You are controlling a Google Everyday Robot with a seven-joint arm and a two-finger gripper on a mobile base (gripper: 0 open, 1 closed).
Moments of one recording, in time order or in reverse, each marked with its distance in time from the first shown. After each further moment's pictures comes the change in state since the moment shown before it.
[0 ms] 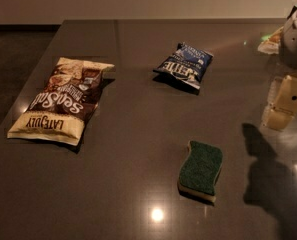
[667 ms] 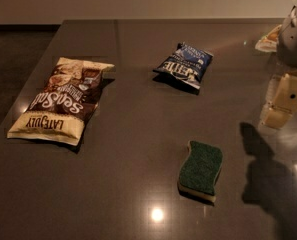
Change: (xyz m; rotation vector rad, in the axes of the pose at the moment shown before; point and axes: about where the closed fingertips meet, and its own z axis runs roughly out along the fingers) arm -0.006 -0.002 0.000 0.002 -0.013 -0.020
